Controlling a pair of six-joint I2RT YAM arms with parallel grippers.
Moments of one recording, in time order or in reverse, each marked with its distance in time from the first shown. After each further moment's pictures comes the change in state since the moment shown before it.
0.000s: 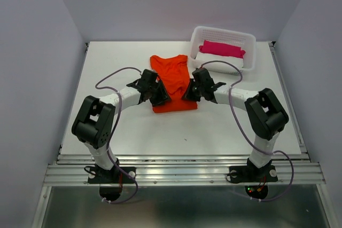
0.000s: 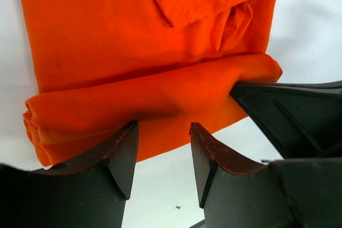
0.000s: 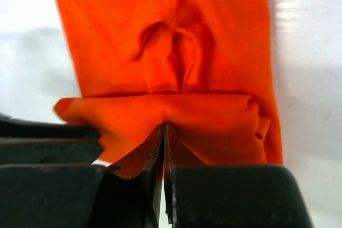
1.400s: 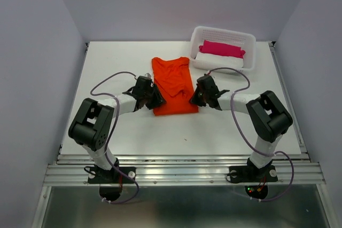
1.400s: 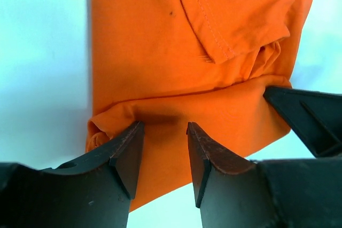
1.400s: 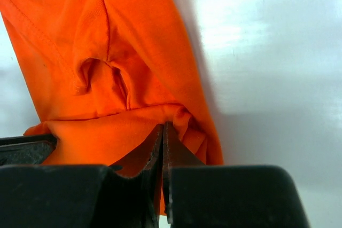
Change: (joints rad) left arm 0.038 0.002 -0.131 0.193 -0.050 0.055; right arm -0.020 0.003 -0.129 0.093 0.206 0.016
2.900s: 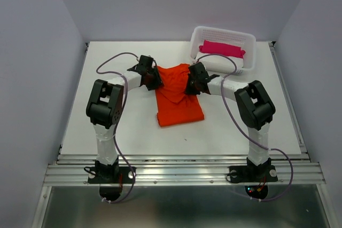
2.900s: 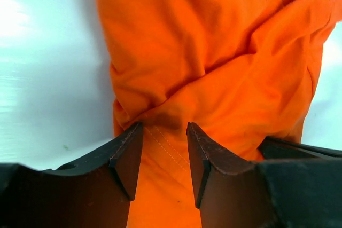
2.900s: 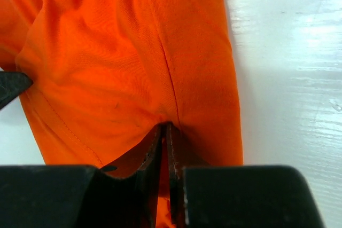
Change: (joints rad) left arm 0.081 0.318 0.476 -0.220 -0.018 0.123; right arm -0.011 0.213 0.359 -0.216 -0.013 -0.155
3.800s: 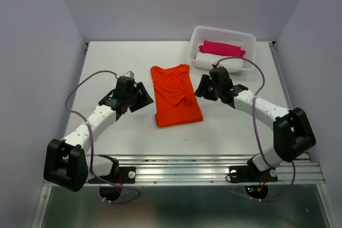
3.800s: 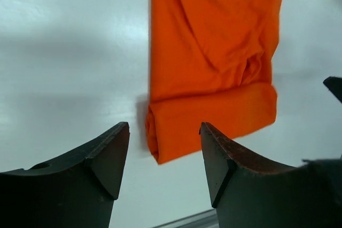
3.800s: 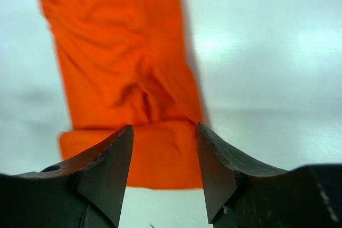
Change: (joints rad) left arm 0.037 -0.786 -0.499 -0.119 -0.059 -0.026; right arm -0.027 -0.483 -0.294 -0.019 -0.033 -0.039
